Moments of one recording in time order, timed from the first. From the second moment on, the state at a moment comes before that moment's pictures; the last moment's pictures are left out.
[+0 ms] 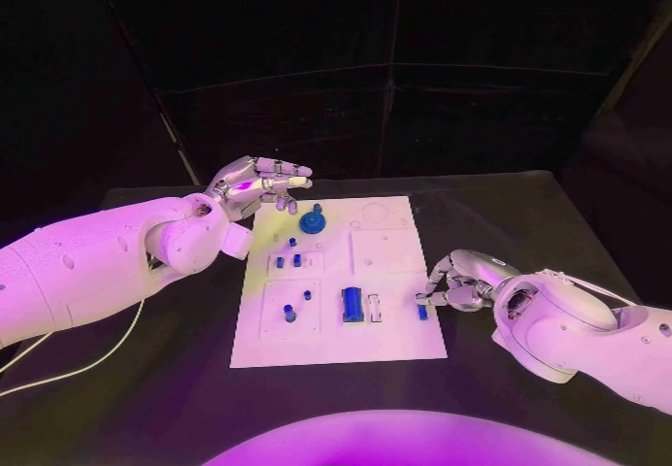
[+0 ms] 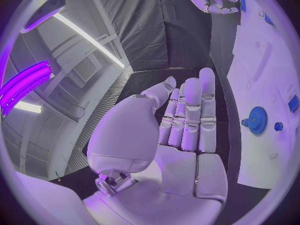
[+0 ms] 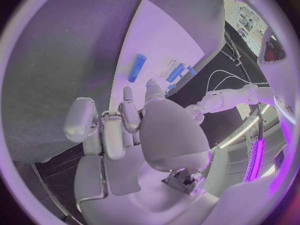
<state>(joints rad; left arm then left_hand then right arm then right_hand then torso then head) 1.20 -0.79 -0.07 1.36 -0.07 -0.01 0.35 1.32 -0.05 0.39 -0.11 0.05 1.00 0.19 0.13 0.07 1.07 0.12 0.20 0.07 1.19 0.03 1.02 0.48 0.17 1.12 0.13 0.70 0.64 0.98 -1.07 -0.07 1.87 -1.45 -0.40 -0.51 1.36 0.01 -0.22 0.20 0.26 0.91 0.10 0.44 0.16 1.39 0.02 1.22 1.25 1.47 -0.05 1.48 1.31 0.09 1.36 0.06 1.33 1.07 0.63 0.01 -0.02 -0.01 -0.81</state>
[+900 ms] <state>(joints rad) 1.19 -0.80 -0.07 1.36 -0.07 -0.01 0.35 1.32 -0.05 0.39 -0.11 0.05 1.00 0.19 0.13 0.07 1.07 0.12 0.20 0.07 1.19 0.03 1.02 0.48 0.17 1.12 0.13 0.70 0.64 0.98 -1.01 -0.07 1.83 -1.52 -0.28 -0.55 1.44 0.02 -0.21 0.15 0.28 0.93 0.10 0.44 0.16 1.38 0.02 1.21 1.25 1.46 -0.05 1.48 1.31 0.09 1.36 0.06 1.32 1.07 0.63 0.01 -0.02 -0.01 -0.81</state>
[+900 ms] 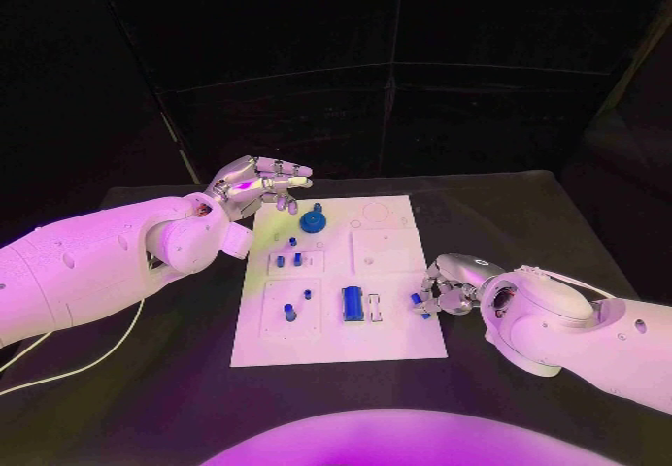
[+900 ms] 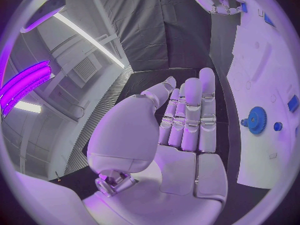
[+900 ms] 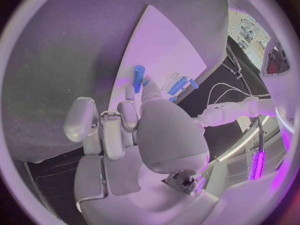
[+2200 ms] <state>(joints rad) 1.19 -0.80 -0.07 1.37 -0.07 -0.01 0.35 1.32 -0.05 0.39 -0.11 0.05 1.00 0.19 0.14 0.07 1.07 0.12 0.20 0.07 1.19 0.03 1.02 0.48 0.17 1.12 0.13 0.70 0.64 0.98 -0.98 -0.07 1.84 -1.69 -0.21 -0.58 1.49 0.04 -0.08 0.17 0.50 1.02 0.09 0.33 0.12 1.40 0.04 1.23 1.28 1.46 -0.06 1.52 1.31 0.09 1.39 0.05 1.36 1.16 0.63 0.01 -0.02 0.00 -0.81</state>
